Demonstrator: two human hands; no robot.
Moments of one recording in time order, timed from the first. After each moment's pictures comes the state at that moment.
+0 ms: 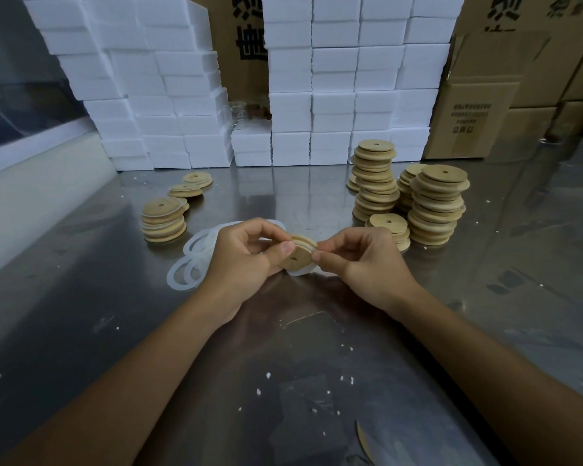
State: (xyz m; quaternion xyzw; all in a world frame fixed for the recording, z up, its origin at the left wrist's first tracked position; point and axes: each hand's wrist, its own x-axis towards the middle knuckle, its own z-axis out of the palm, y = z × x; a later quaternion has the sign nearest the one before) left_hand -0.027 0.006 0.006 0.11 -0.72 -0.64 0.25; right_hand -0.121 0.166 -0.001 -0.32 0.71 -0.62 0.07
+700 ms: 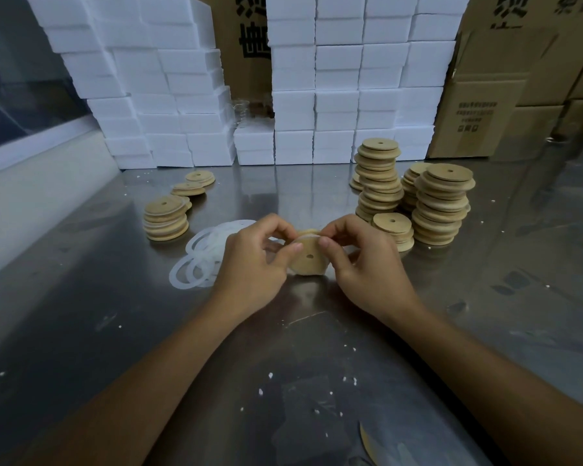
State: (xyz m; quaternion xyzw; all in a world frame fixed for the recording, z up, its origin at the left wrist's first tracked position) left_hand -0.029 0.010 0.001 0.06 -0.85 -0.39 0.34; right_hand -0.116 0.162 -0.007 -0.40 0.75 -0.52 -0.11
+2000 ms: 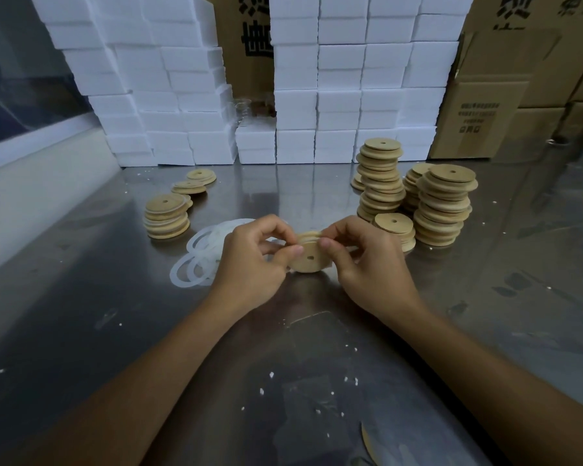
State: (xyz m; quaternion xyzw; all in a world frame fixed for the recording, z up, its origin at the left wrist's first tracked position) left_hand -0.030 0.008 0.000 0.09 -0.82 -0.48 0.31; right_hand -0.114 0.163 -0.005 -0.39 0.76 -0.50 -0.12
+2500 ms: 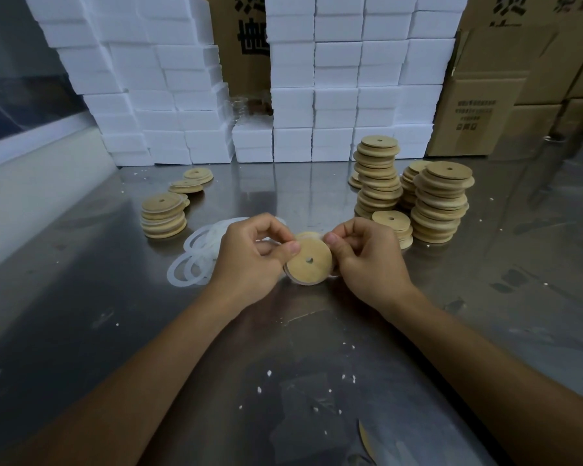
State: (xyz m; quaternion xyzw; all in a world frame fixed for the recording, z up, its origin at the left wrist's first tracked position) left_hand -0.031 0.009 0.002 0.11 -0.79 -0.52 0.30; right_hand -0.119 0.160 -0.004 -0.28 0.77 -0.58 0.00
